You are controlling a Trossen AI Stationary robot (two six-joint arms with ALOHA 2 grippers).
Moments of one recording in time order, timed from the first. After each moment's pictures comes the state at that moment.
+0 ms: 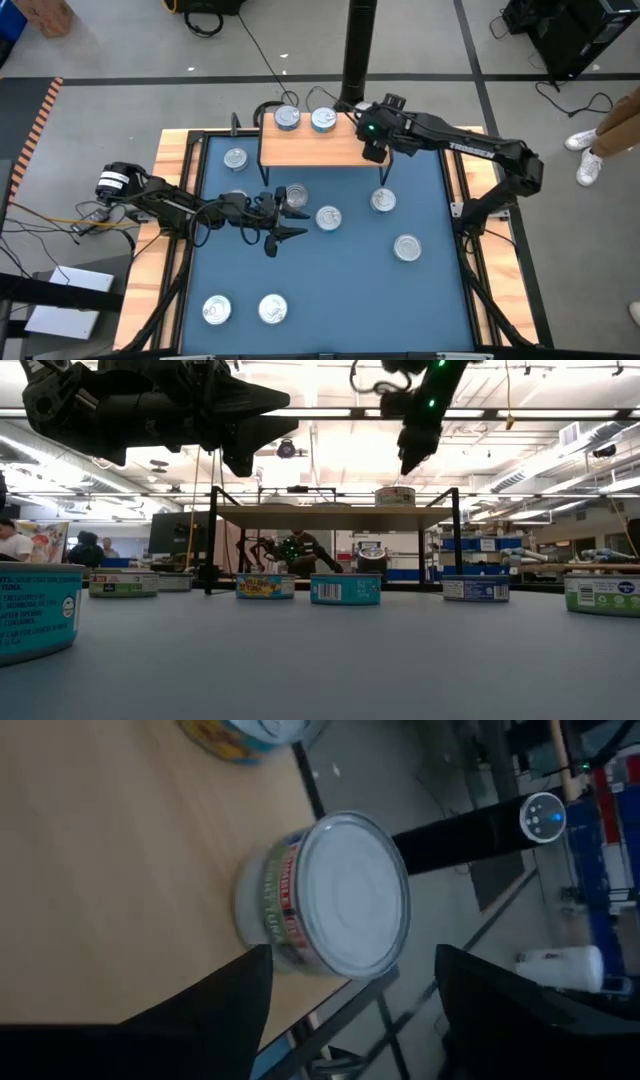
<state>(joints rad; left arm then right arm) -0.08 1.43 0.41 1.08 0.03 -0.14 -0.40 1.53 1.44 -0.83 0.65 -0.35</state>
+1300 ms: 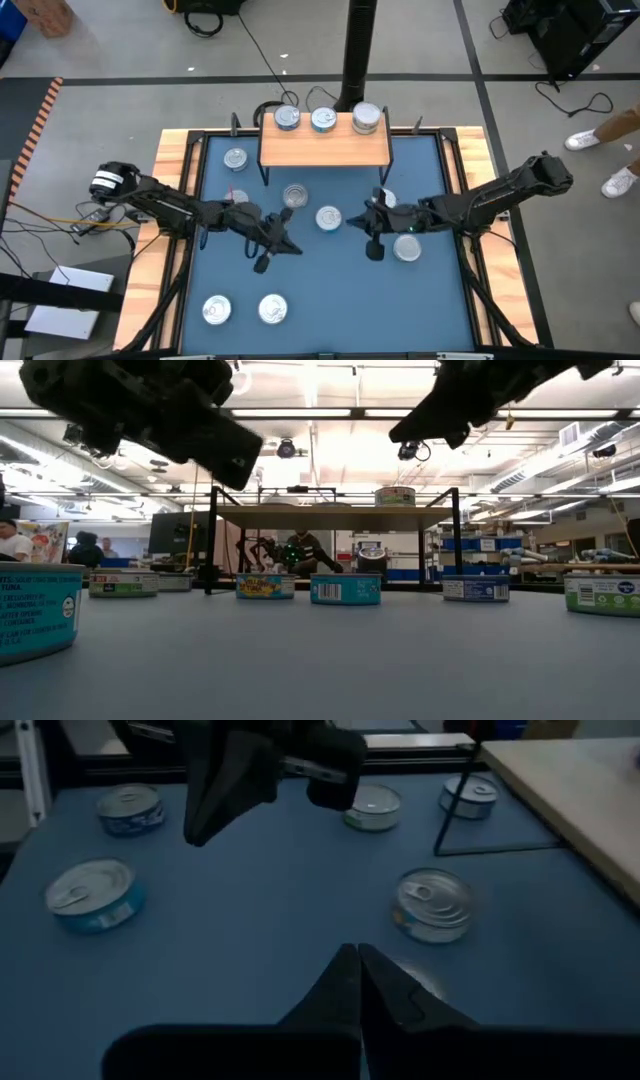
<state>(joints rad) -0.15 1.37 0.50 0.59 0.24 -0.03 0.23 1.27 0.74 0.04 0.36 0.18</state>
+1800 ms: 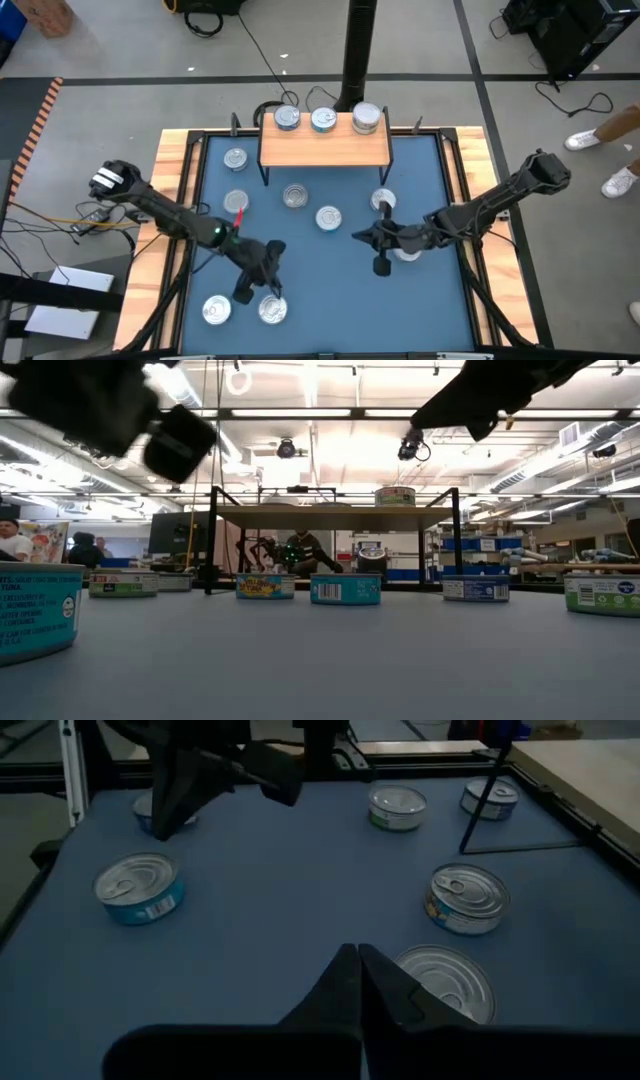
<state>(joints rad) -0.43 1.37 0.70 -0.01 0.19 -0.06 0.40 1.28 0.71 0.06 0.51 0.26</state>
